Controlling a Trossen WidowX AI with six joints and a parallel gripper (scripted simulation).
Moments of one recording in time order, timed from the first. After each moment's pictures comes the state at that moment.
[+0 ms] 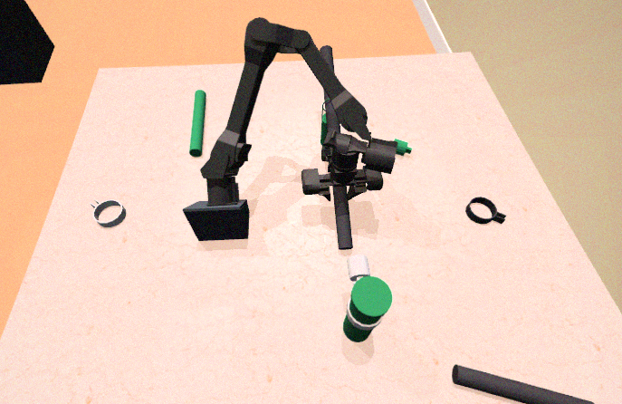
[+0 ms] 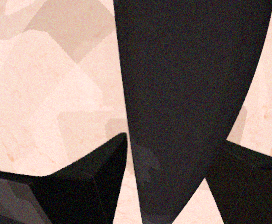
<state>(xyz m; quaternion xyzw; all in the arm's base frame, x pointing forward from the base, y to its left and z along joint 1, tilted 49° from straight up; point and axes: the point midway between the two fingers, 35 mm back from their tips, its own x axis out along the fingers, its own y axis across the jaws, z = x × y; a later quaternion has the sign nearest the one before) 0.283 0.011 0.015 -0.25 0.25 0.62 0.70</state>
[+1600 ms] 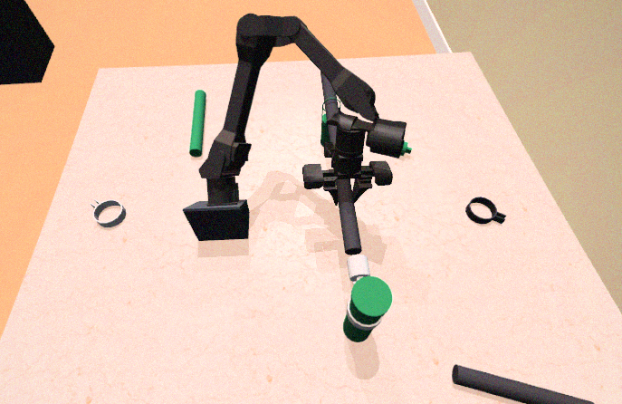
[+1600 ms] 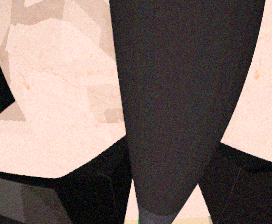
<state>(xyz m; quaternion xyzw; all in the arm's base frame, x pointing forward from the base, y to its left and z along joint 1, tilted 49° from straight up) 0.273 -0.070 0.022 -0.33 0.35 0.58 0.66</state>
